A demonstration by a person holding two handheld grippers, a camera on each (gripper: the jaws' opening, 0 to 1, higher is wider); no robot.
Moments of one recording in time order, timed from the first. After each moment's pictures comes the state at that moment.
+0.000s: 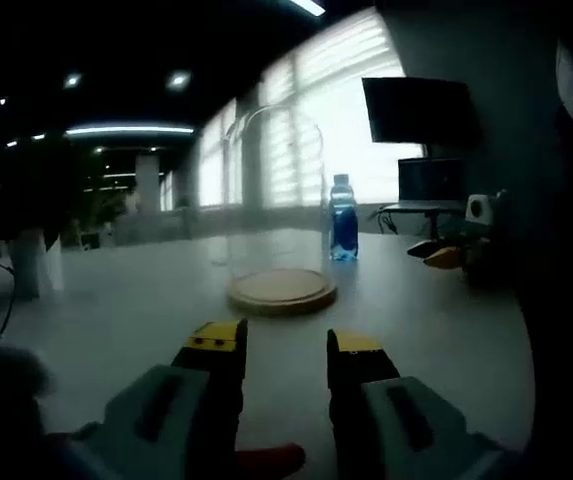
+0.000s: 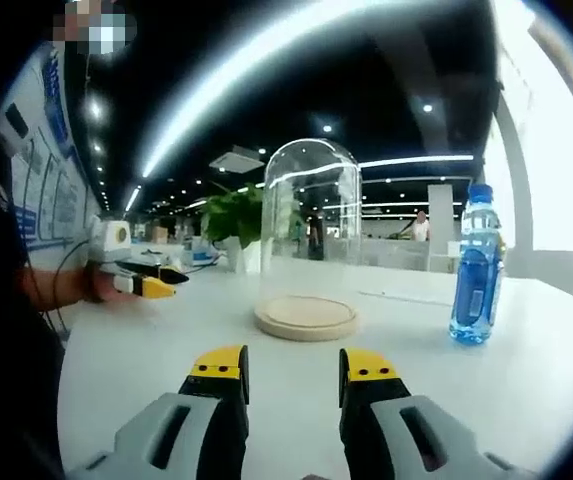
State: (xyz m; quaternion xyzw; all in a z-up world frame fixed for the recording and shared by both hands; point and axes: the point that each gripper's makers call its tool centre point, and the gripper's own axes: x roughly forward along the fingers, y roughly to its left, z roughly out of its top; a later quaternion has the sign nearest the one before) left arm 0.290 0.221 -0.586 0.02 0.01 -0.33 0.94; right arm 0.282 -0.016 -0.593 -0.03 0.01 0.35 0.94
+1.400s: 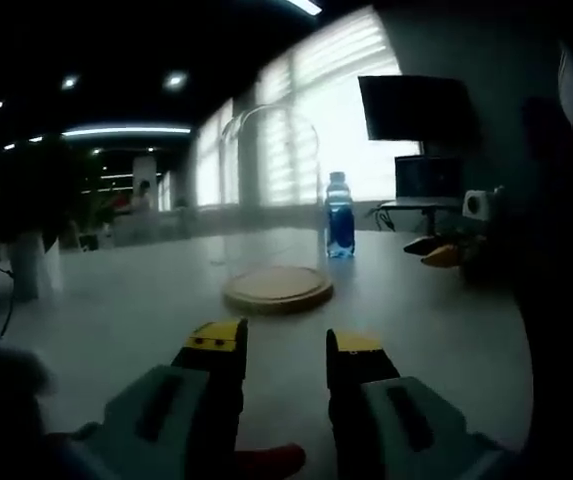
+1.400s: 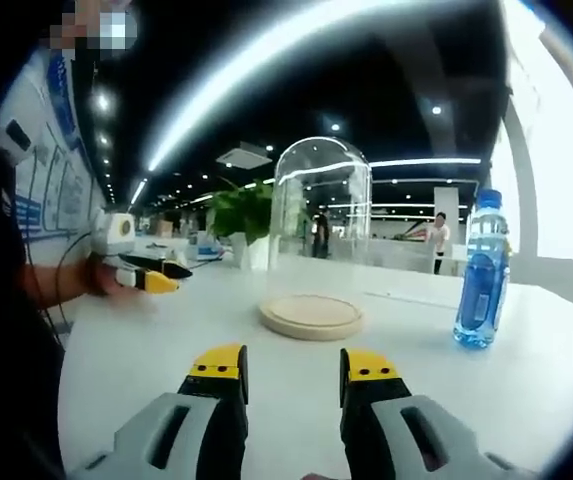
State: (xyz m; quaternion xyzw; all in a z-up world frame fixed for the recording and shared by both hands) left arm 0.286 0.216 -0.591 0.04 0.02 -0.34 0.94; right arm 0.279 -0.009 -0.594 -0.05 0.01 0.36 0.93
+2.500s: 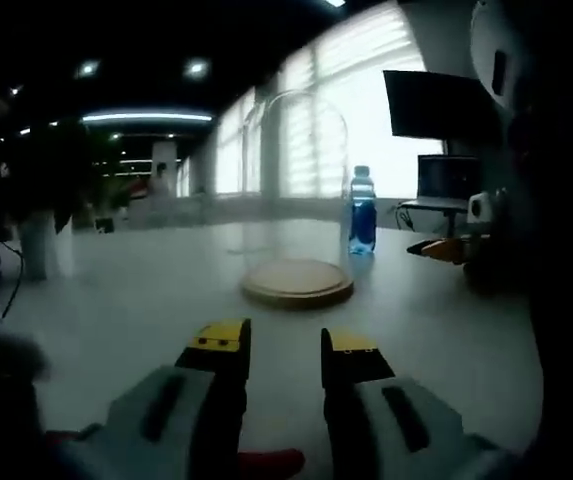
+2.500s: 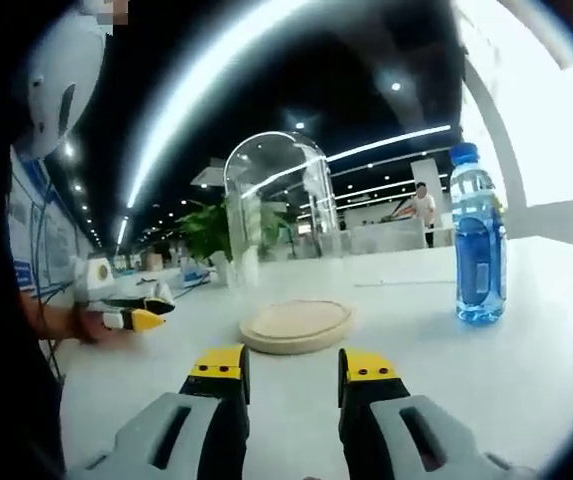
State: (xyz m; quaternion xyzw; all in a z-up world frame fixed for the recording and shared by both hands) left arm 0.305 0.223 -0.592 0.00 0.04 -0.30 0.95; right arm 0.320 -0.013 -0.595 0.05 0.04 0.34 0.94
